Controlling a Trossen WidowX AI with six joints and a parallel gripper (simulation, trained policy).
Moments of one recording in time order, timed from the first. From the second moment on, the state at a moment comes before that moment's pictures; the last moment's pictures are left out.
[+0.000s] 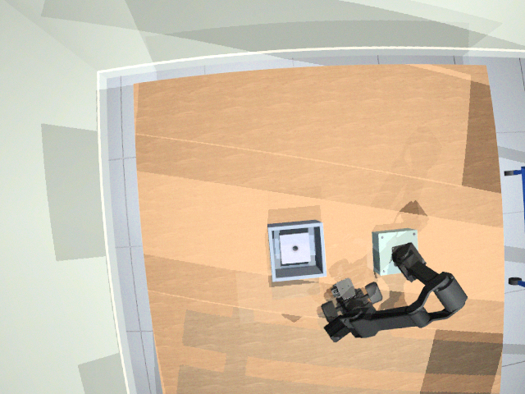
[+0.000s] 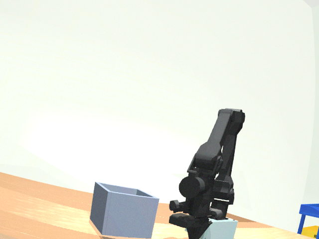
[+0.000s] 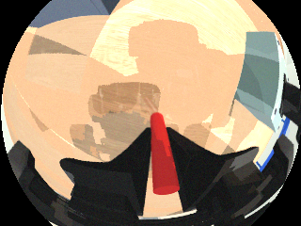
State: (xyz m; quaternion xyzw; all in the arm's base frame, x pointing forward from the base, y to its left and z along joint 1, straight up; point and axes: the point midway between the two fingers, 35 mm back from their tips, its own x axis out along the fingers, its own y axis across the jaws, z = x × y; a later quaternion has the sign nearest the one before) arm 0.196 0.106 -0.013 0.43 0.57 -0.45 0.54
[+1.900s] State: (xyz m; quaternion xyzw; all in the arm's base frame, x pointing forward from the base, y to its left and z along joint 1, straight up) arm 0.280 0.020 0.146 0.51 0.46 -0.39 0.62
